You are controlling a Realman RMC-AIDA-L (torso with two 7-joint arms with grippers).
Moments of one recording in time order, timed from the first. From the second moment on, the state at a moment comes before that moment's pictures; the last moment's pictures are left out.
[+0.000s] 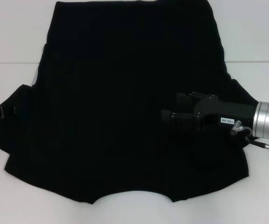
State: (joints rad) left arm -0.60 -2.07 0.59 0.71 2.57 0.71 -2.30; right arm 0.69 2.09 -0.69 -0.44 -1.91 -1.30 1.36
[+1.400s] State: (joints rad) left arm -0.61 -2.08 0.63 0.72 2.58 0.74 -2.30; right arm 0.69 2.08 -0.69 -0.44 -1.90 -1.30 1.36
